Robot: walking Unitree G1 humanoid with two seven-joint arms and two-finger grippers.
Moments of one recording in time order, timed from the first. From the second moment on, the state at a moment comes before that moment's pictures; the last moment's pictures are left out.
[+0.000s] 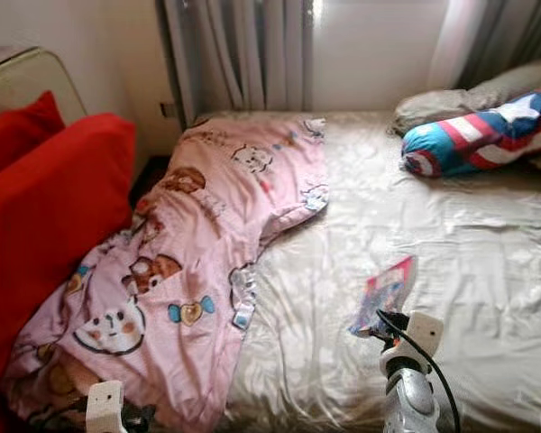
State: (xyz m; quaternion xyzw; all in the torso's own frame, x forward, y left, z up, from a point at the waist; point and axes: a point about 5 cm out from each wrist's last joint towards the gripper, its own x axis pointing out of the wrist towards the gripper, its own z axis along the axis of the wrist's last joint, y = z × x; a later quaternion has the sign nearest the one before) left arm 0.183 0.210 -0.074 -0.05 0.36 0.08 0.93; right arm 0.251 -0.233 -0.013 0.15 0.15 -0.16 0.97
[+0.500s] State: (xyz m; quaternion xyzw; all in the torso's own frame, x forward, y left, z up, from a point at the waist) left arm 0.175 0.213 -0.079 -0.04 0.39 0.07 0.92; right arm 0.251 -0.232 -0.012 0.15 0.14 -0.16 0.97
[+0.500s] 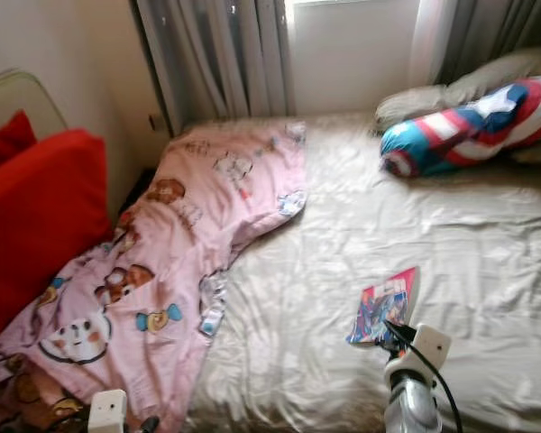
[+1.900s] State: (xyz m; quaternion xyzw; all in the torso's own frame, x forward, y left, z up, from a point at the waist) left arm 0.174 0.203 -0.082 -0.06 0.40 0.07 0.91; right arm 0.251 -0.228 -0.013 0.14 0.15 -0.13 0.97
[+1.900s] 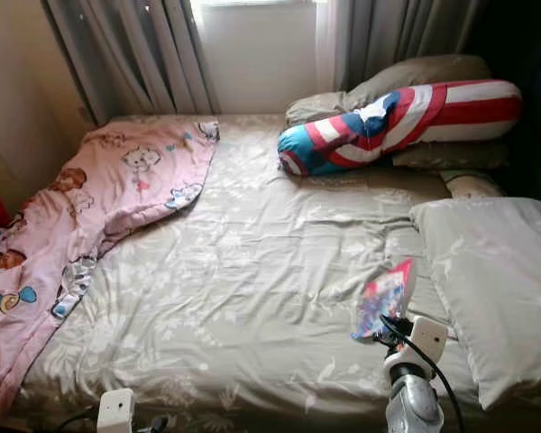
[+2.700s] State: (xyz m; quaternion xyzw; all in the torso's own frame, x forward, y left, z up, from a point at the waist) left arm 0.169 0.204 -0.084 -0.06 0.40 0.07 0.91; right arm 0.245 -0.236 -0.017 0.11 0.17 -0.15 0.97
